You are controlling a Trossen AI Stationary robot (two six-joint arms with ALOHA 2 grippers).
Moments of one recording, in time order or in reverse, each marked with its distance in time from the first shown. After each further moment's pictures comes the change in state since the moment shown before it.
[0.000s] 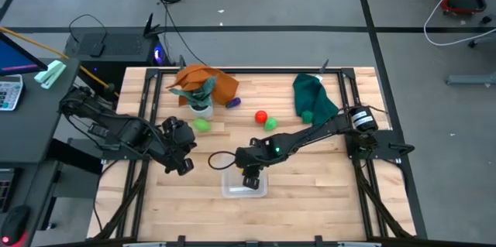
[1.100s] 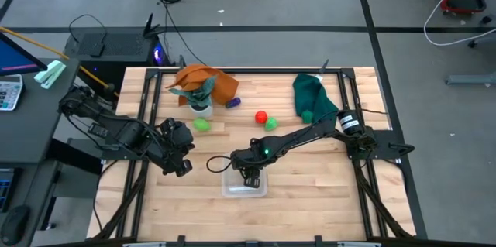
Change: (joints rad) left arm -0.027 0.000 0.000 -0.022 -0.003 -0.052; right arm -0.018 0.129 0.111 -0.183 0.005 -0.053
